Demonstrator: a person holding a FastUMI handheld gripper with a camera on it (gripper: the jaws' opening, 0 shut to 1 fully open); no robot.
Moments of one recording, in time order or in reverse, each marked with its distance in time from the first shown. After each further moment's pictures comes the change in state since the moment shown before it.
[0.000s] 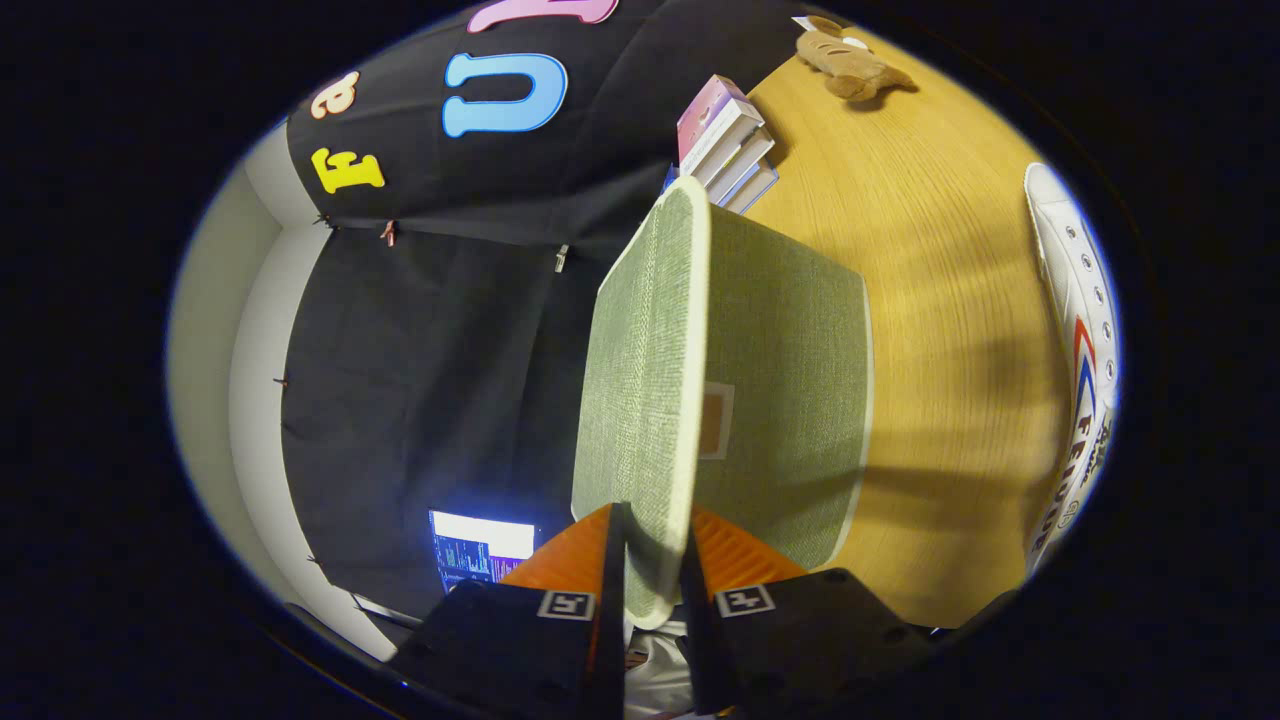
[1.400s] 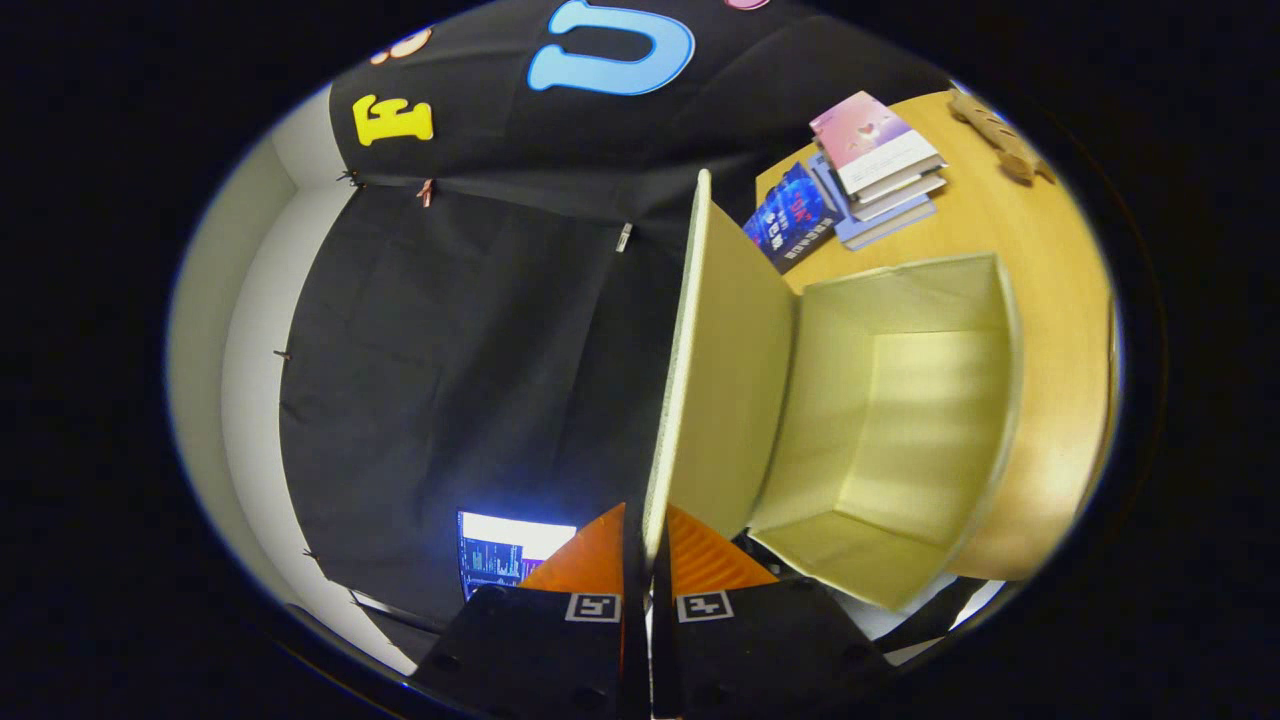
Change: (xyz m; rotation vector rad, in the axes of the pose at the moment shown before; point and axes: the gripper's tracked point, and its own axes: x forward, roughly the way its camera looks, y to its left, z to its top) arm 0.071 0.204 -0.001 -0.100 0.066 0.018
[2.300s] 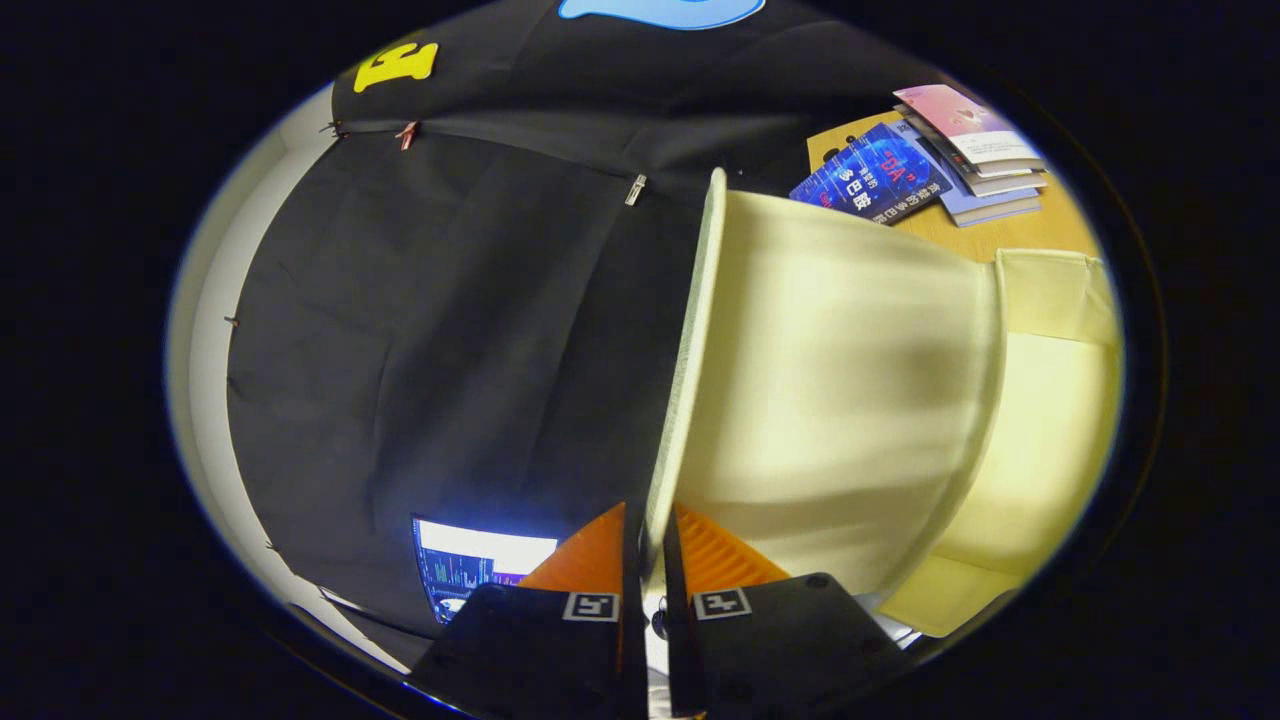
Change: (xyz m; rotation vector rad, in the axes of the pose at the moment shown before) arm 0.162 0.032 -0.016 -0.060 0.050 -0.085
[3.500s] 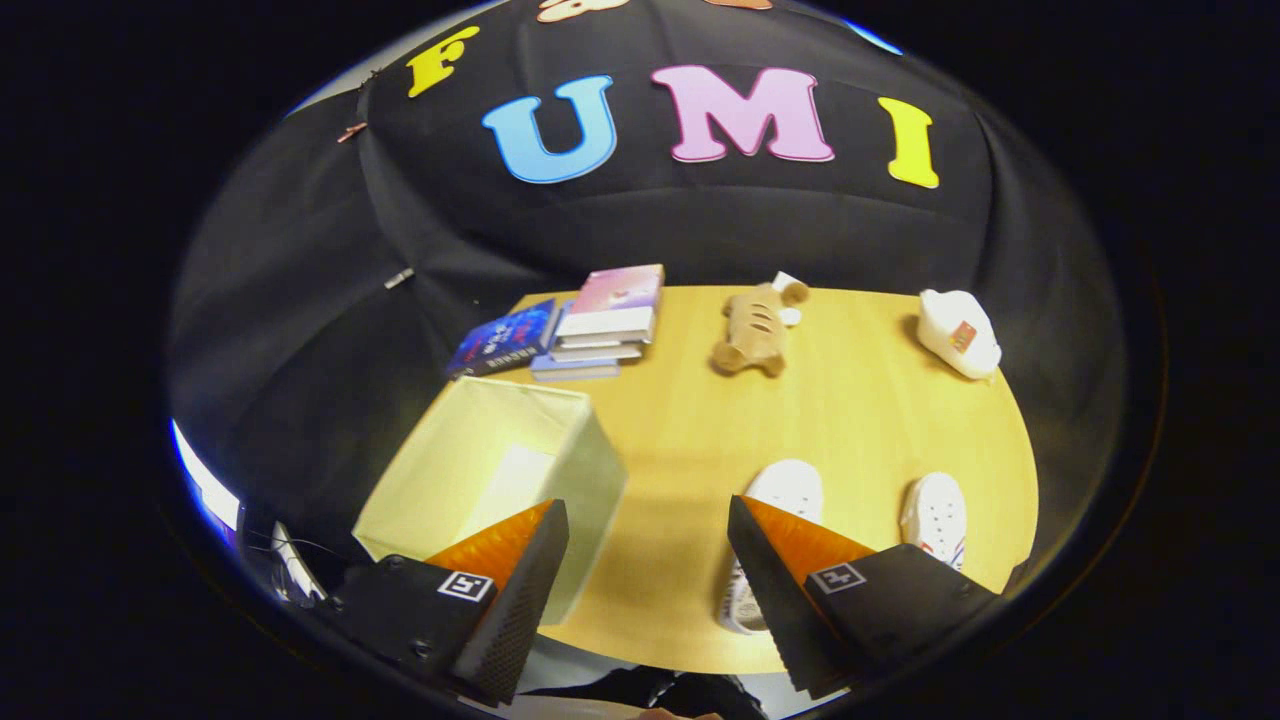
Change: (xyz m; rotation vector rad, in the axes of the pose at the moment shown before) arm -0.350 -0.282 0.030 -0.396 -0.435 -0.856
